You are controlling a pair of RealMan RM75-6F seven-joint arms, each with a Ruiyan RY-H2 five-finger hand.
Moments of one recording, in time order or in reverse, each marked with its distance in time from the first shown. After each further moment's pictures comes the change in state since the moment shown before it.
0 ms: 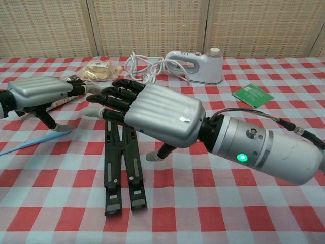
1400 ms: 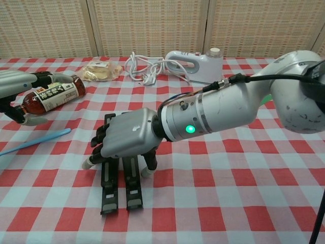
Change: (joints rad) left arm 0.109 0.064 -0.003 -0.002 0.023 0.104 -0.086; right arm 0.430 0.156 -0.020 -0.166 0.051 -0.658 0.206
